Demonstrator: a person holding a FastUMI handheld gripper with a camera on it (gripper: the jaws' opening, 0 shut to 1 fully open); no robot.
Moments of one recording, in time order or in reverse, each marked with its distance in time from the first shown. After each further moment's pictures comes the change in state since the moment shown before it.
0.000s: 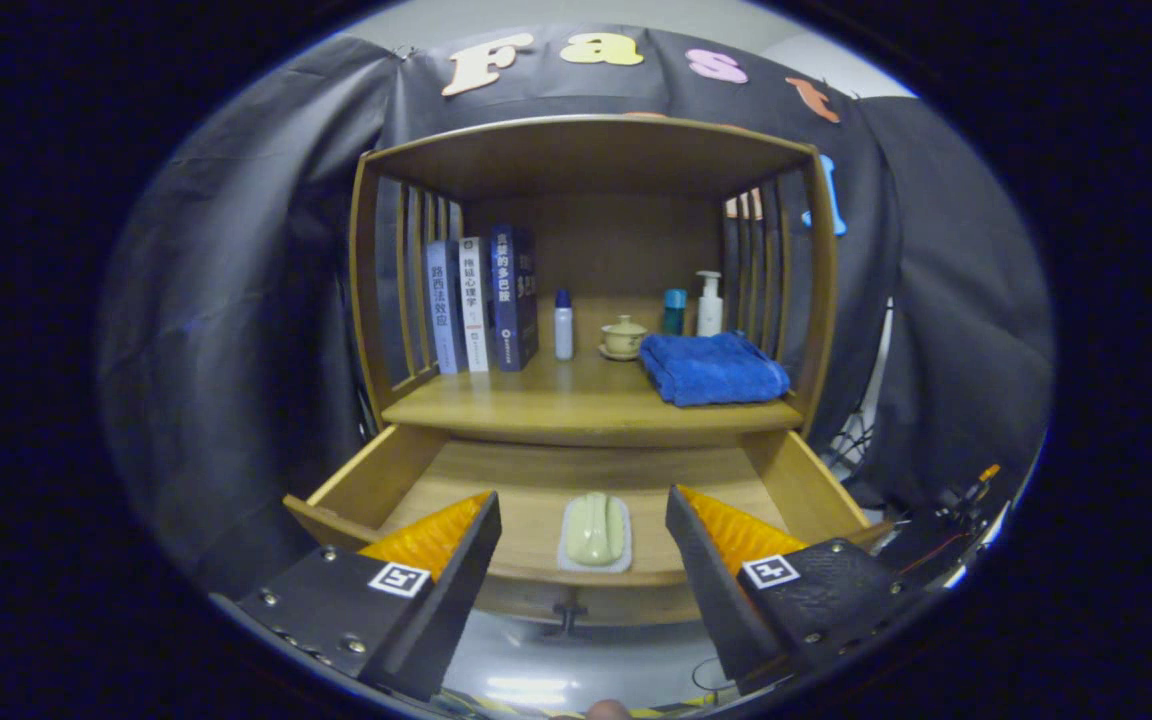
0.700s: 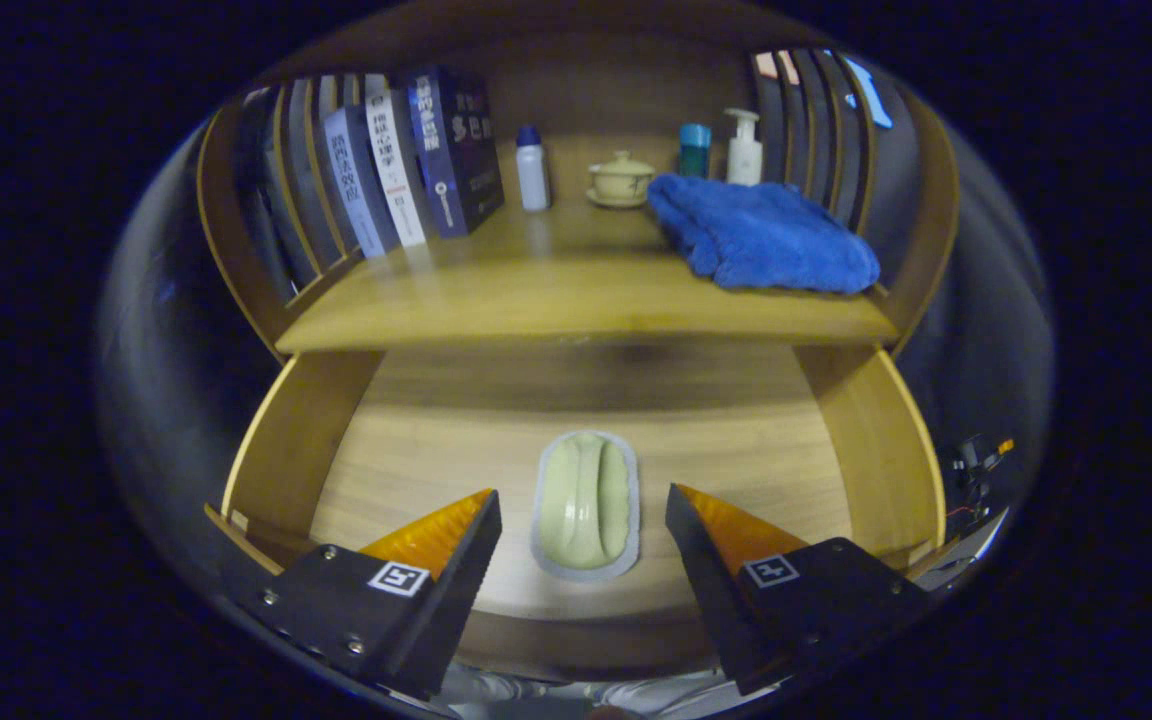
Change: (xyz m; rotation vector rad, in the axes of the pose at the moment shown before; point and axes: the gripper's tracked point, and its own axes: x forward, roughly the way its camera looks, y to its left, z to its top) arm 0.111 -0.006 -0.083 0.046 0.535 0.007
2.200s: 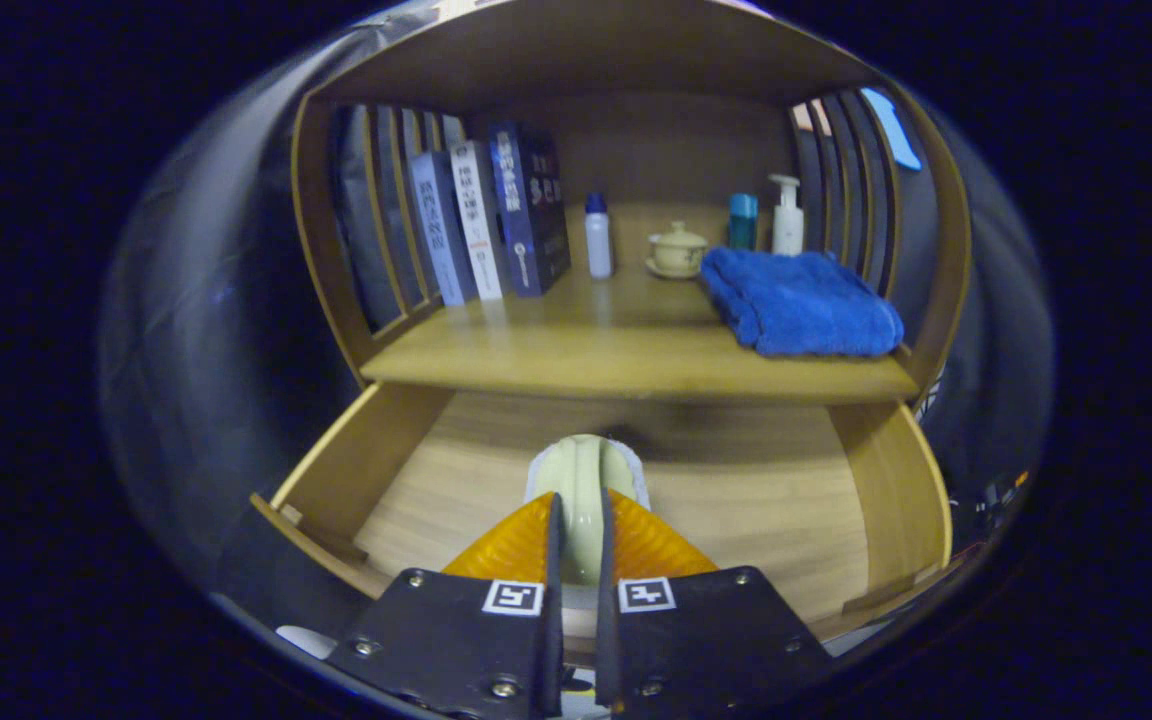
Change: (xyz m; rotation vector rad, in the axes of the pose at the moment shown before) arm -0.056 0.029 0.046 -0.085 -0.313 0.129
